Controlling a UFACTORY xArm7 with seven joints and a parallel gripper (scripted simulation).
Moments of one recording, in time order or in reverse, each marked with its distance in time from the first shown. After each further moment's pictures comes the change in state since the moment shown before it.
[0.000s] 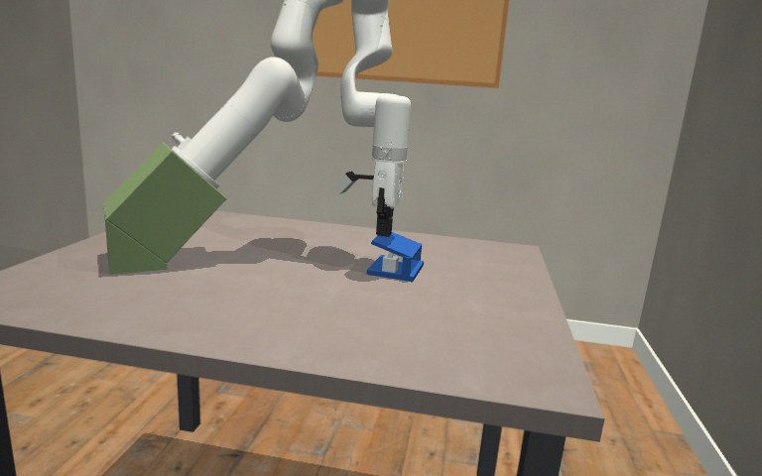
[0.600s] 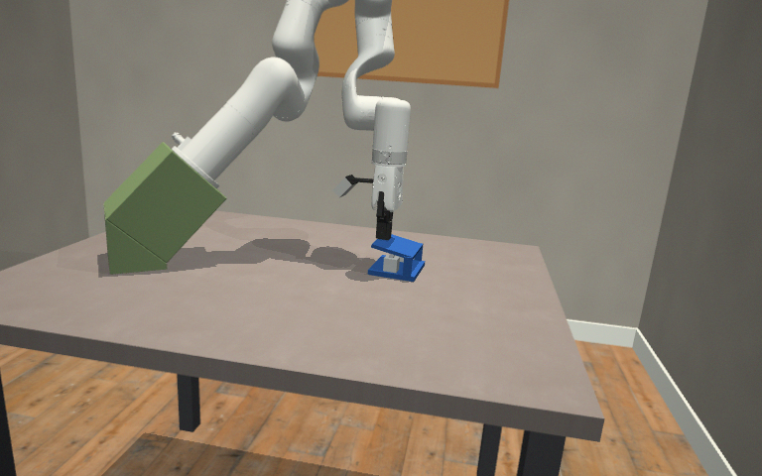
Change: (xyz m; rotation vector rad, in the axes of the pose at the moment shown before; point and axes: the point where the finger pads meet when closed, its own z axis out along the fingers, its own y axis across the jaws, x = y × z) arm 0.000 0.000 0.008 0.000 0.001 0.000
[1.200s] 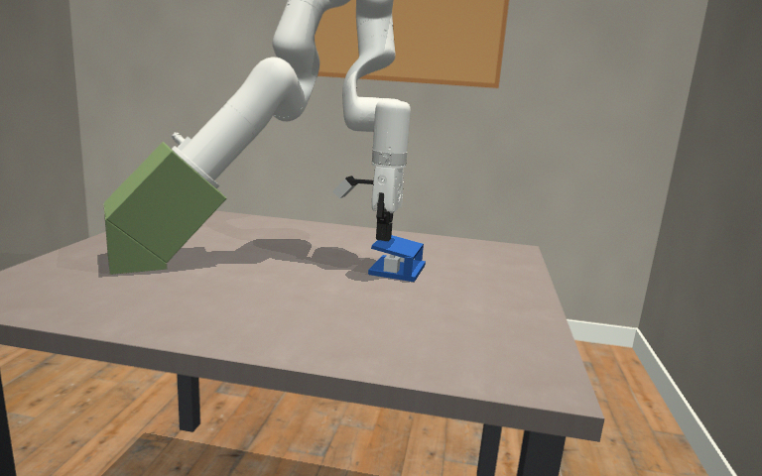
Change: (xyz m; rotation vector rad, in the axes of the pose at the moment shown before) arm 0.000 0.000 0.003 0.000 -0.001 0.000
